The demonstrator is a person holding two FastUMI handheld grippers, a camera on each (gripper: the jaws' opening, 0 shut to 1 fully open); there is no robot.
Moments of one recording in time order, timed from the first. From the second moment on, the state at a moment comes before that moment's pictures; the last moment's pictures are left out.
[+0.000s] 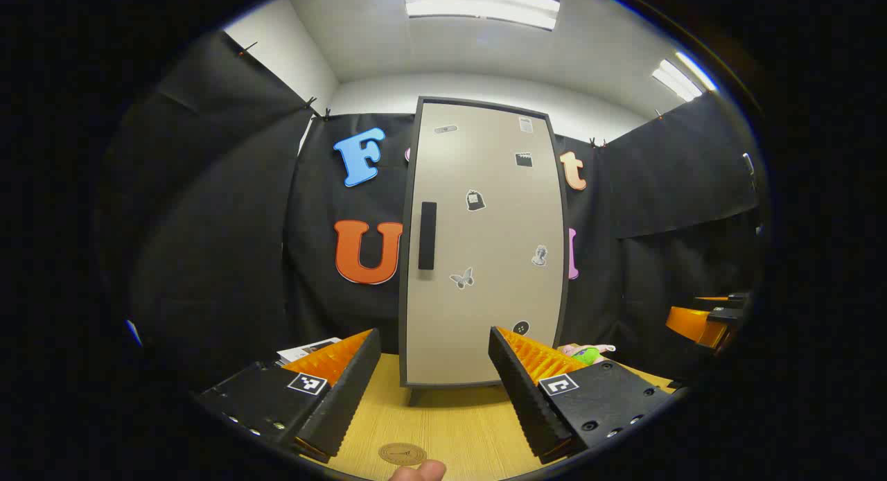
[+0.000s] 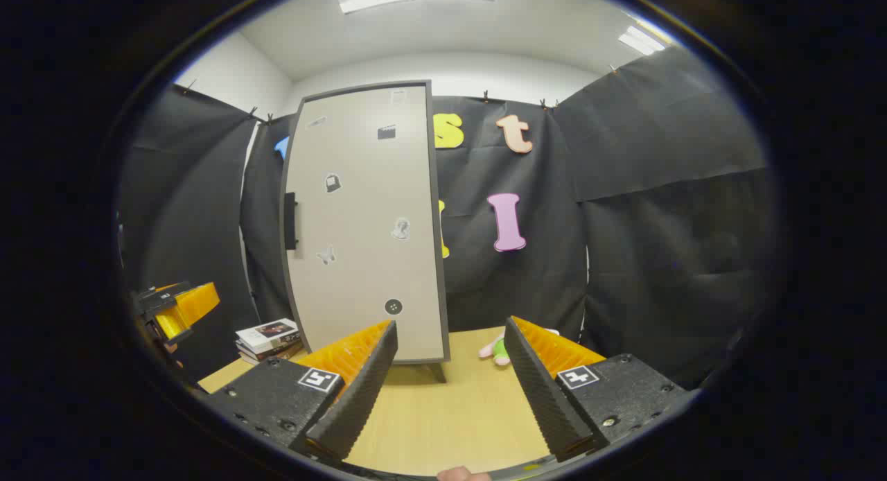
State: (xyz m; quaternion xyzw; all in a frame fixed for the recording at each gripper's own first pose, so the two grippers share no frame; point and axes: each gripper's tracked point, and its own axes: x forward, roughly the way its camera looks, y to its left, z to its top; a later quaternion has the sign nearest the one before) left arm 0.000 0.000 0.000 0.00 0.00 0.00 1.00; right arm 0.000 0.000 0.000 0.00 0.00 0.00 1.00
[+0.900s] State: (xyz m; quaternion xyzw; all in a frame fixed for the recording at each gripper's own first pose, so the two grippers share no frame) left arm 0.005 -0.001 0.000 0.00 0.00 0.00 1.00; right arm 0.004 -0.002 -0.003 0.00 0.00 0.00 1.00
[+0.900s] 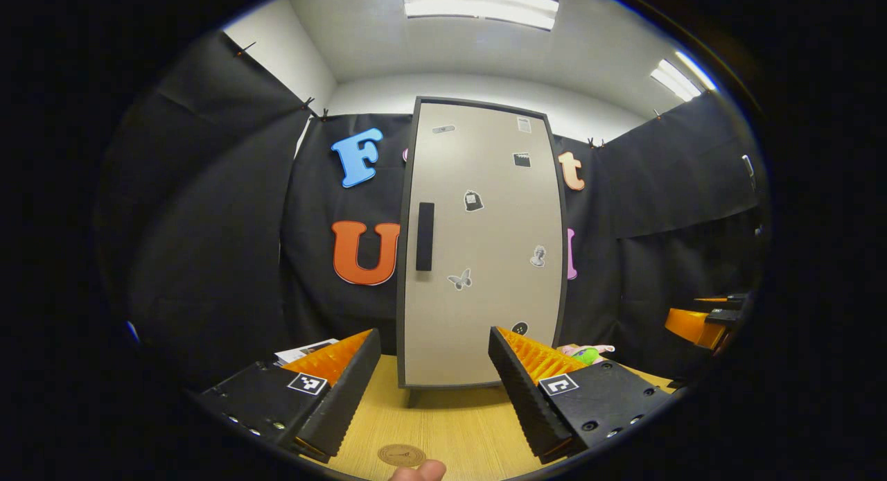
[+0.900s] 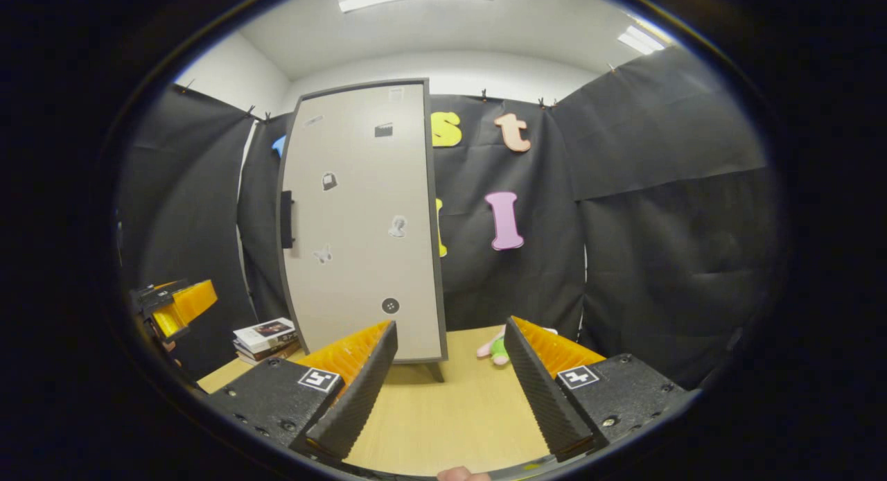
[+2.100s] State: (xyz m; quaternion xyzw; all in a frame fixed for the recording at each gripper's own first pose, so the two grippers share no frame) left arm 0.009 0.018 -0.006 0.02 0.01 0.02 1.00; right arm 0.053 0.067 0.022 -0.03 0.02 0.11 0.99
